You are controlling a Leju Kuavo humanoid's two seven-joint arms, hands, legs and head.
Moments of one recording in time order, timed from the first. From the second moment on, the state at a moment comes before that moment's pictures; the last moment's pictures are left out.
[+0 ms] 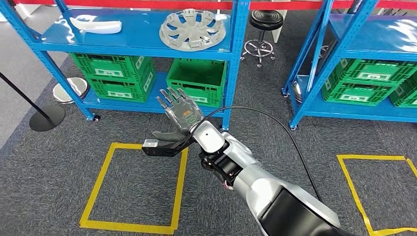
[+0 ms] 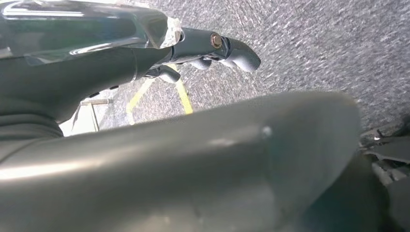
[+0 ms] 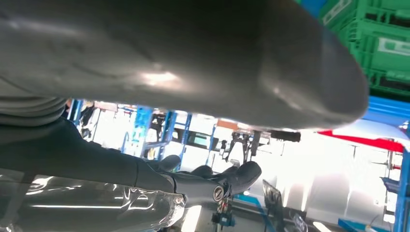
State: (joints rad) left arm -0.10 -0.06 -0.56 -0.14 -0.07 0.19 0.26; right arm -0.98 0.35 0.96 -0.24 1.13 -0.25 0.01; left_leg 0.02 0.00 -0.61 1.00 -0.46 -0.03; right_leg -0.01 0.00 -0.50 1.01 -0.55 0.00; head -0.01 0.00
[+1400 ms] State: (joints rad) left arm -0.09 -0.07 -0.57 -0.14 -0.08 0.18 0.27; right arm -0.99 0.27 0.86 -0.24 1.11 -0.21 0.10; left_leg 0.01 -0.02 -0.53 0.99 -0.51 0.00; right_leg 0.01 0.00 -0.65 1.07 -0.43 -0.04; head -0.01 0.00
